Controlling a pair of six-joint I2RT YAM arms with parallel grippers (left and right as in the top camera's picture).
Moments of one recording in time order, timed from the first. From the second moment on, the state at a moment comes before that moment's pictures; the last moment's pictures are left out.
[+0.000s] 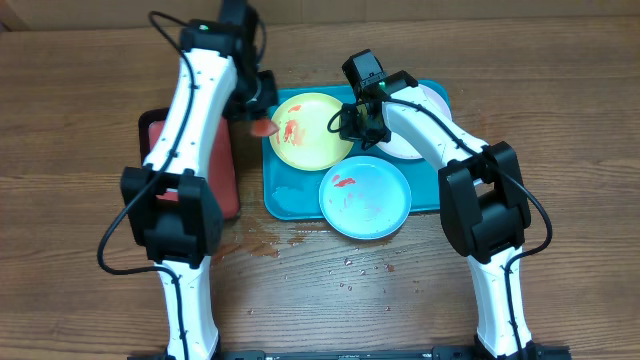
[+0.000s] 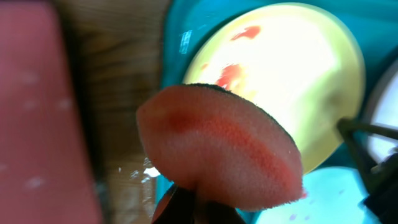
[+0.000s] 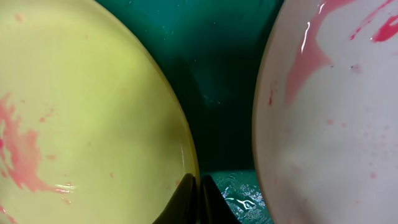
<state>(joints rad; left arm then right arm) -0.20 2.23 2.15 -1.31 0.12 -0.39 0.43 2.31 1.86 -0.85 -0.08 0.52</state>
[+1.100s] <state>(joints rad) -0.33 2.23 1.75 -0.81 -0.28 -0.54 0.43 2.31 1.86 -0.90 -0.07 0.52</state>
